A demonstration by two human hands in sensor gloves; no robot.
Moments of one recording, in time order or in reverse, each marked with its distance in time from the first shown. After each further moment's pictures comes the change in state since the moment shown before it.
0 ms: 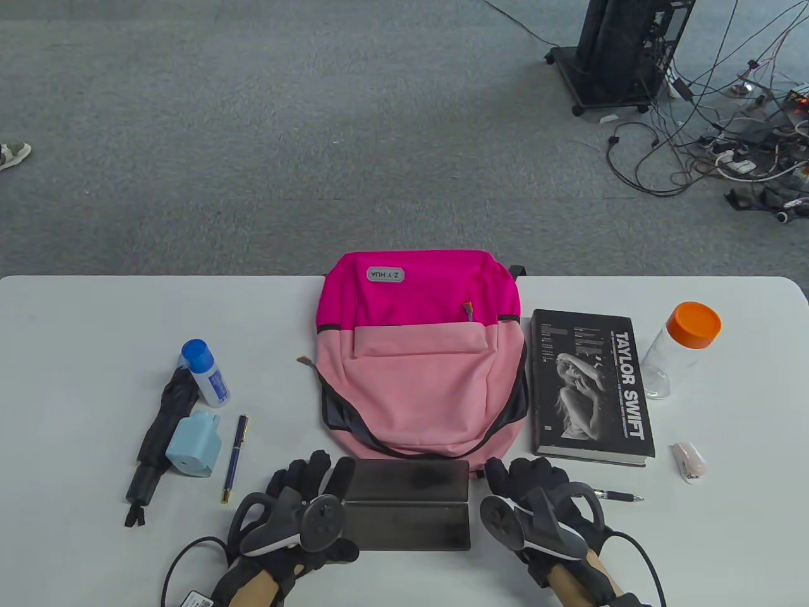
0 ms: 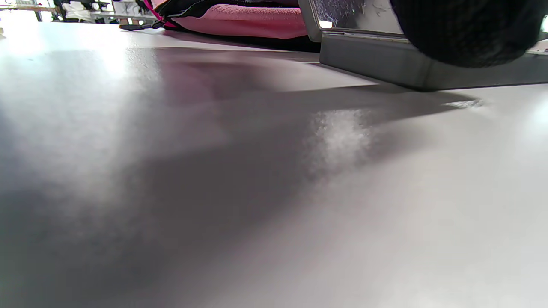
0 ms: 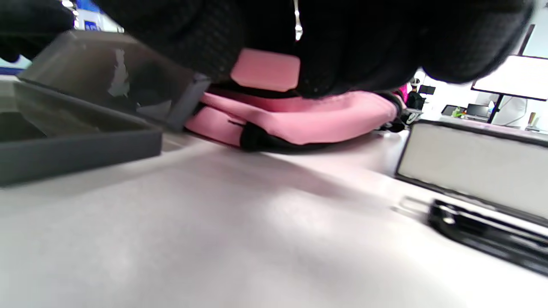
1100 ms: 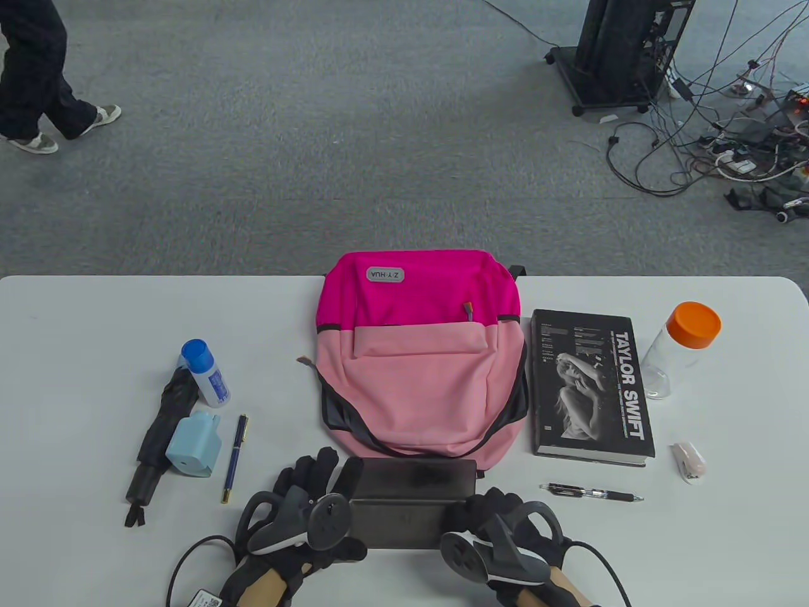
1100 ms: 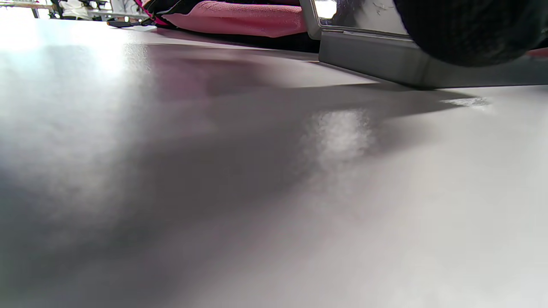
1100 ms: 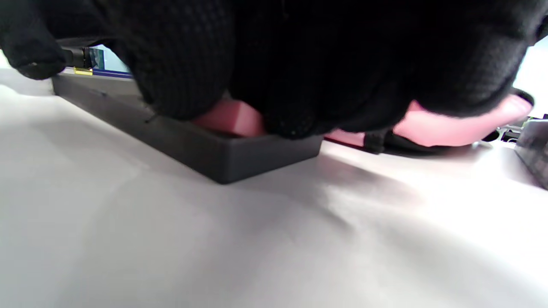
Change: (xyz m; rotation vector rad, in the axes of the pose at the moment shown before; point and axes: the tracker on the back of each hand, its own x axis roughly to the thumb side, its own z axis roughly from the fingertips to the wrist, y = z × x) left_hand 0.006 -0.002 -0.007 0.005 -0.006 0.013; right_hand 0.055 0.009 0.005 0.001 -0.162 -0.014
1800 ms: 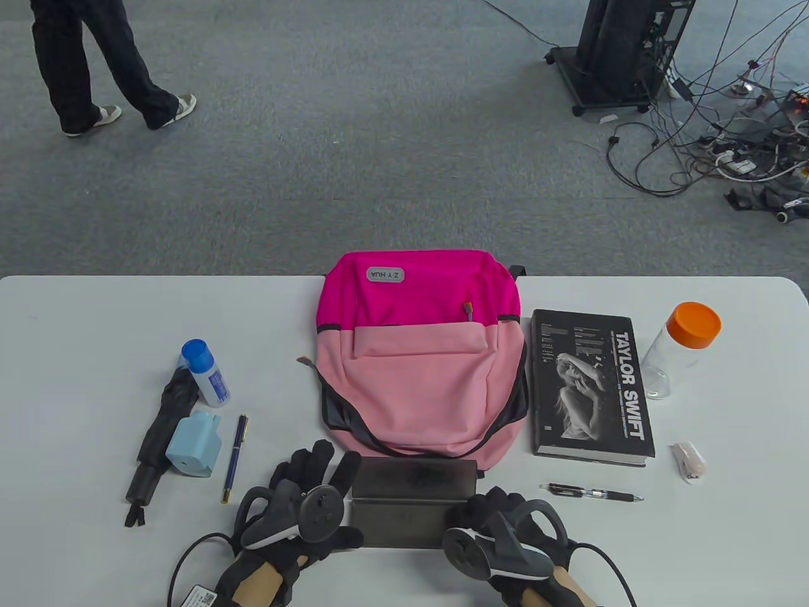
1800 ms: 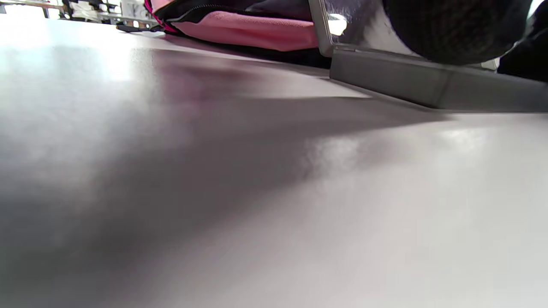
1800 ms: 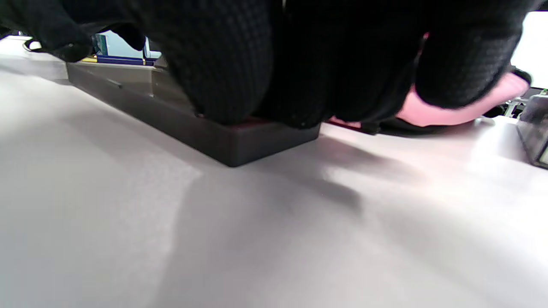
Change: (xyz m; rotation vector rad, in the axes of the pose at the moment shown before) left_hand -0.009 0.002 -0.003 0.021 0.009 0.042; right_hand -0.002 -0.004 0.002 0.089 -0.009 -0.011
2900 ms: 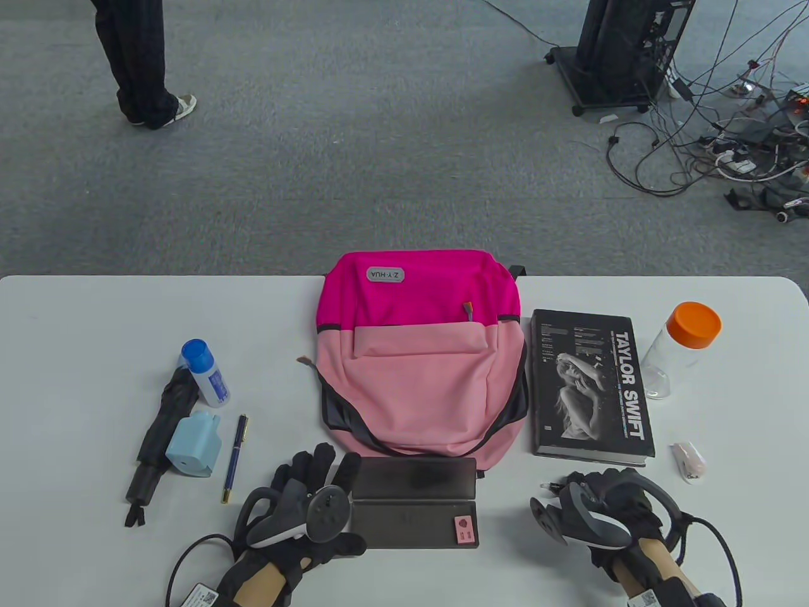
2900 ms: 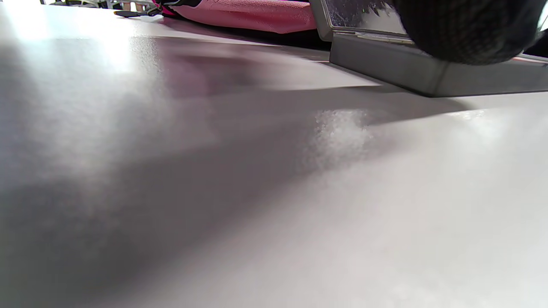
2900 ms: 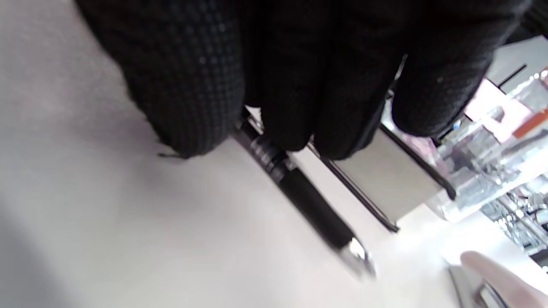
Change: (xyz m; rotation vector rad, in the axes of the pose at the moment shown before) left_hand 0.004 0.000 0.000 -0.058 0.012 -0.017; right_hand -0.122 0.018 0.032 0.209 0.183 0.481
